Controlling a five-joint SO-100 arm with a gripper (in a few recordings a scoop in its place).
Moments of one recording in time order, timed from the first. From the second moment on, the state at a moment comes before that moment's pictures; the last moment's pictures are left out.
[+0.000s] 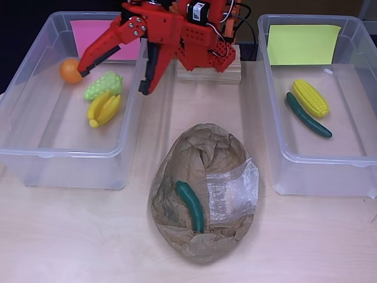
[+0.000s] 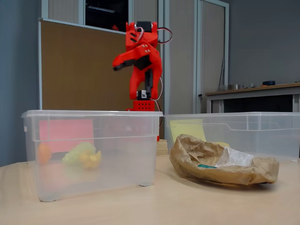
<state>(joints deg) 16.6 123.7 118.6 66.7 39.0</state>
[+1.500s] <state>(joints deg) -5.3 51.3 79.5 59.4 60.4</state>
